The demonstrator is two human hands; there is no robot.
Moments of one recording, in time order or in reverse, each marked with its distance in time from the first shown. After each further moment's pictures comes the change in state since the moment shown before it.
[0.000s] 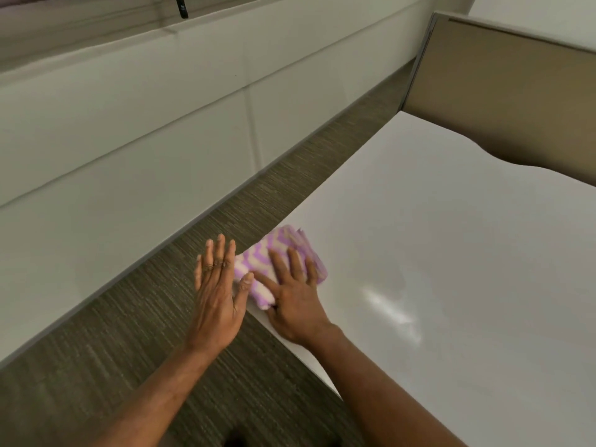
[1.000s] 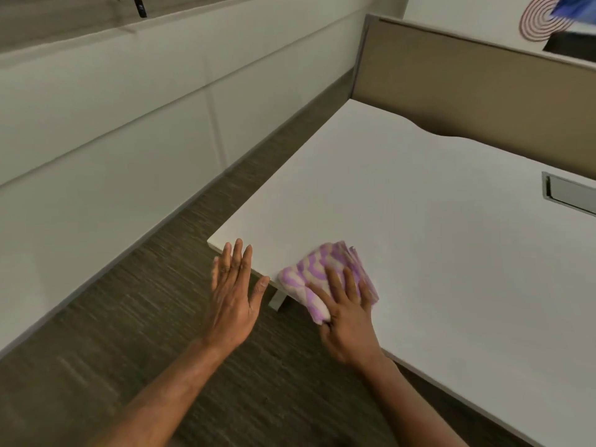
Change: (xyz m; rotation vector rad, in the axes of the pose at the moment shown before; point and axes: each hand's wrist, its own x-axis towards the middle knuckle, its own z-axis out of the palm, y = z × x) left_hand -0.096 0.030 0.000 0.000 -0.135 0.175; right_hand -0.200 -0.002 0.006 -0.004 0.063 0.374
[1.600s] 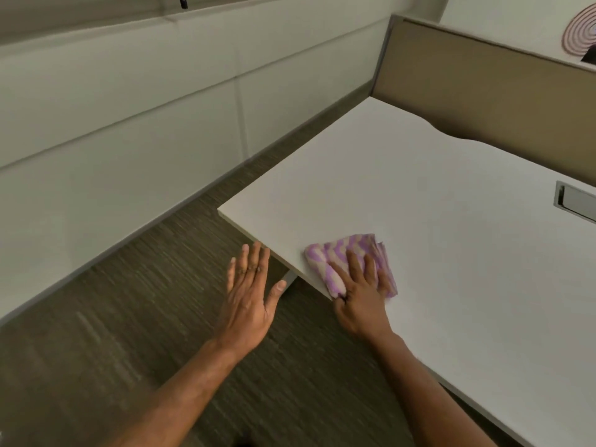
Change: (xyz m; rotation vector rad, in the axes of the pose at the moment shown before) left_hand -0.072 0.065 0.009 0.039 0.009 -0.079; right_hand -0.027 0.037 -0.020 0.084 -0.031 0.050
